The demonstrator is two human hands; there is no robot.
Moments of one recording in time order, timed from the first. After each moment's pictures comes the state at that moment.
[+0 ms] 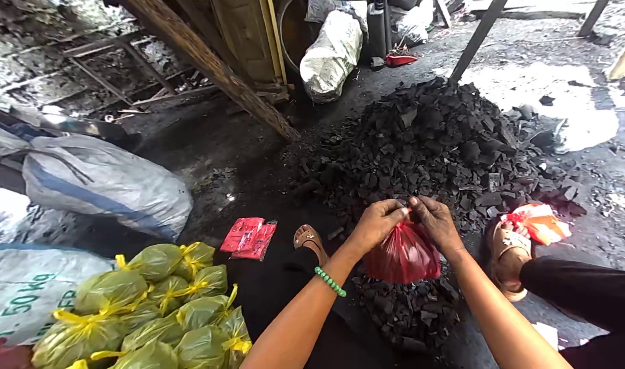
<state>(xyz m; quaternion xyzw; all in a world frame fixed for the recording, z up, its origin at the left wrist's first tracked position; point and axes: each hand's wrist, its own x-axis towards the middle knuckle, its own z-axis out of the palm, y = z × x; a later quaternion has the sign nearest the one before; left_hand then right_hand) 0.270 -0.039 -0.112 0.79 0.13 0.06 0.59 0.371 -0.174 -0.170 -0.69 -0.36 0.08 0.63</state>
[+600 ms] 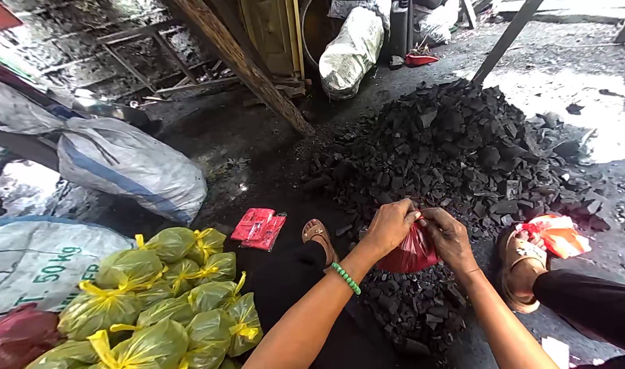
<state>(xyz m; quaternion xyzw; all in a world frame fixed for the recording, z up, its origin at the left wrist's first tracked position) 0.264 -0.047 -0.105 0.92 0.13 0.06 0.36 0.358 -0.182 -0.191 -0.70 -0.44 -0.04 0.56</state>
